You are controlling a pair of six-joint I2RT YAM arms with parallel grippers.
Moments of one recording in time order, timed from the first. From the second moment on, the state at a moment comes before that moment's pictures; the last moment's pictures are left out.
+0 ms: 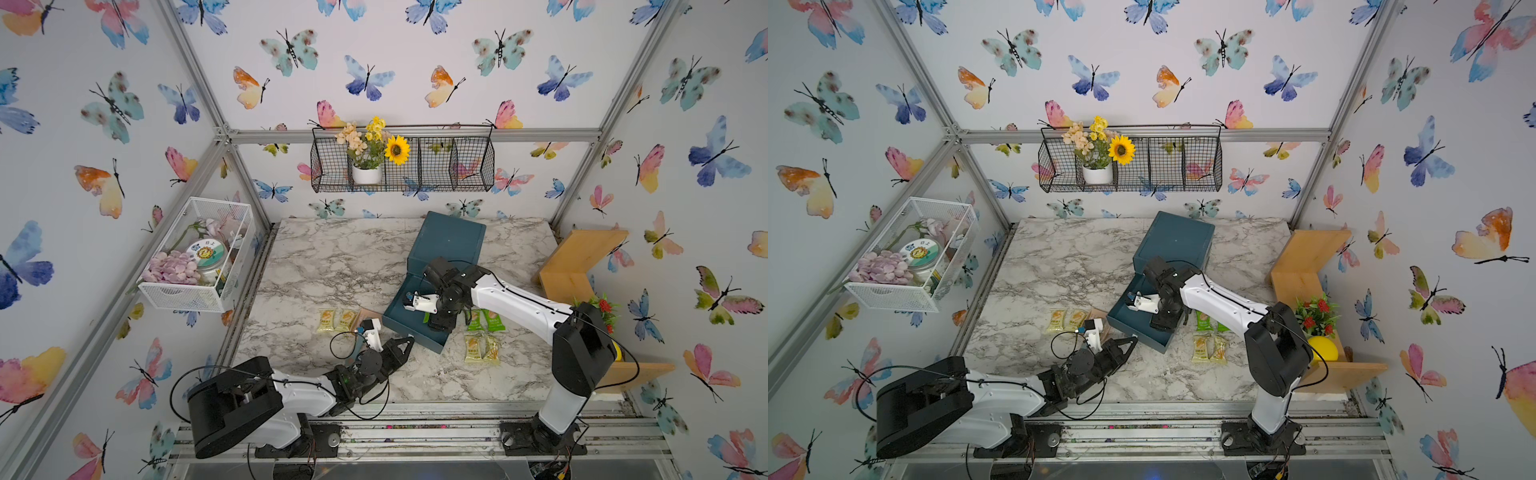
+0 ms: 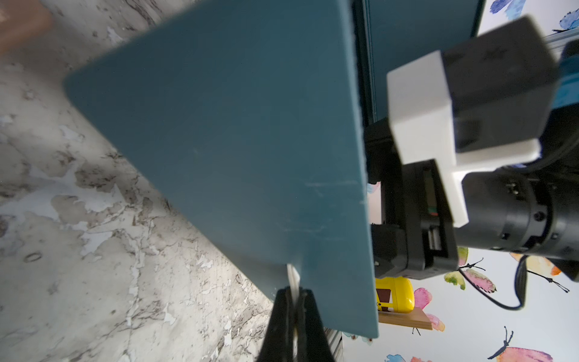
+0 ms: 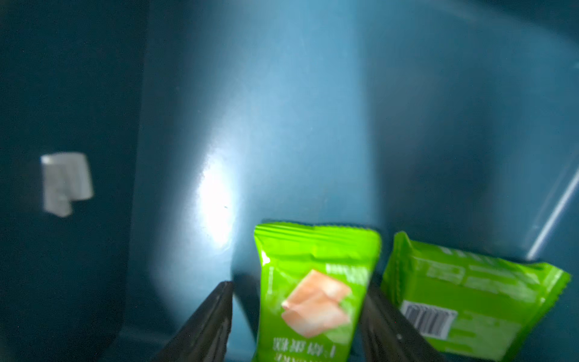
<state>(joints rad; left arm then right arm) -1.08 1.34 0.23 0.88 -0.26 -1.36 0.75 1.77 1.39 -0.93 -0.04 -0.66</state>
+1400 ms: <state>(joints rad) -1.08 1.36 0.23 0.88 -0.26 -1.36 0.75 1.51 1.37 -0.83 -0.04 -0.35</state>
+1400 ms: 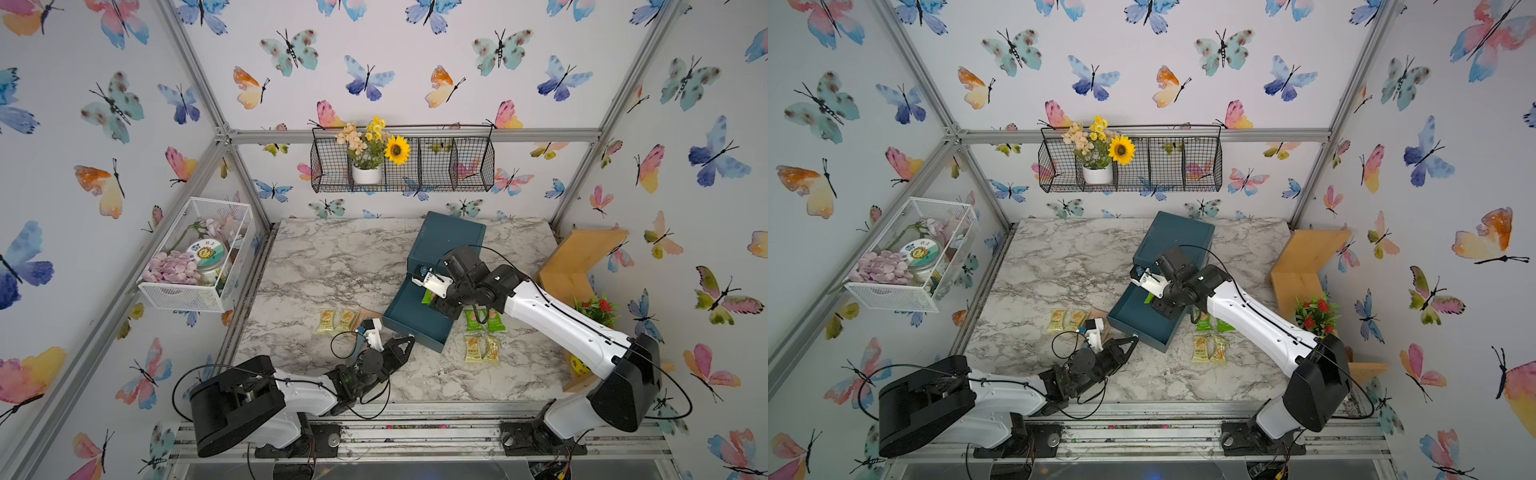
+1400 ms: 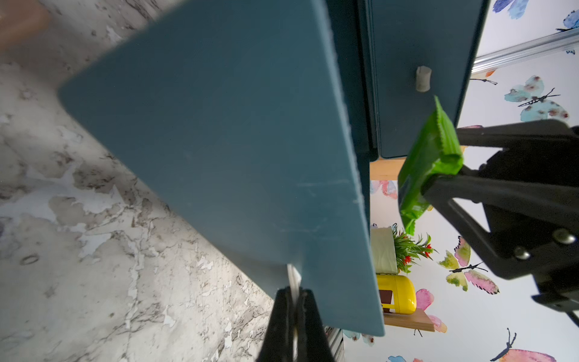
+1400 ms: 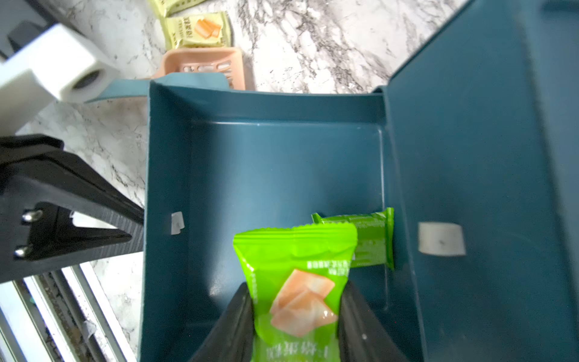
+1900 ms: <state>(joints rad) -1.07 1.36 0.24 0.88 -0.26 -1.36 0.66 1.26 1.25 -0.86 0.16 0.15</state>
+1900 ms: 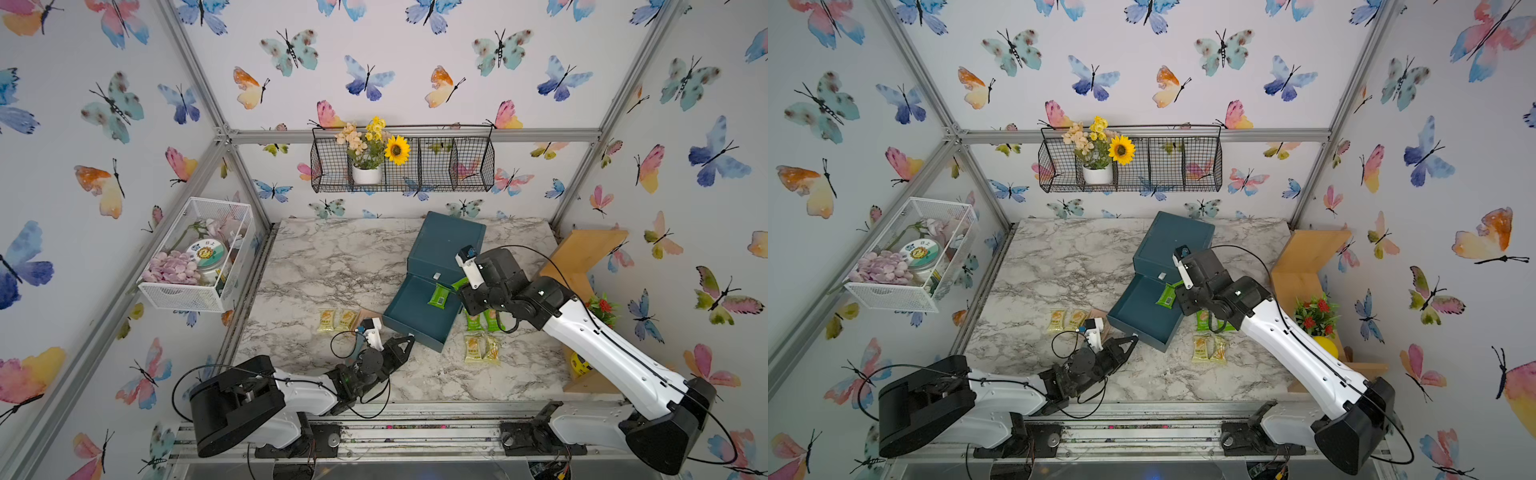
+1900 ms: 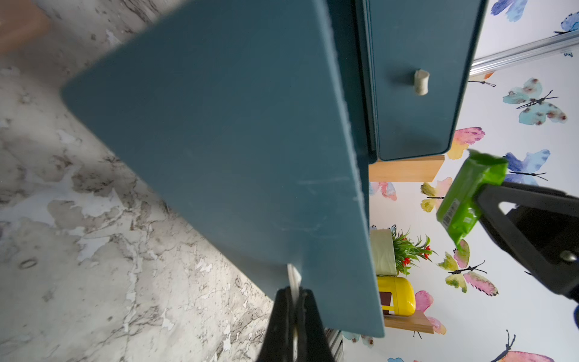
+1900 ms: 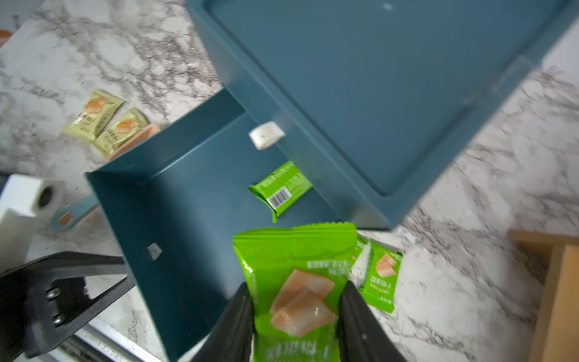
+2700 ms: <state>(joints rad) -1.07 1.36 0.24 0.89 -0.26 -1.36 0.23 1.49 0.97 -0.63 0.14 0.39</state>
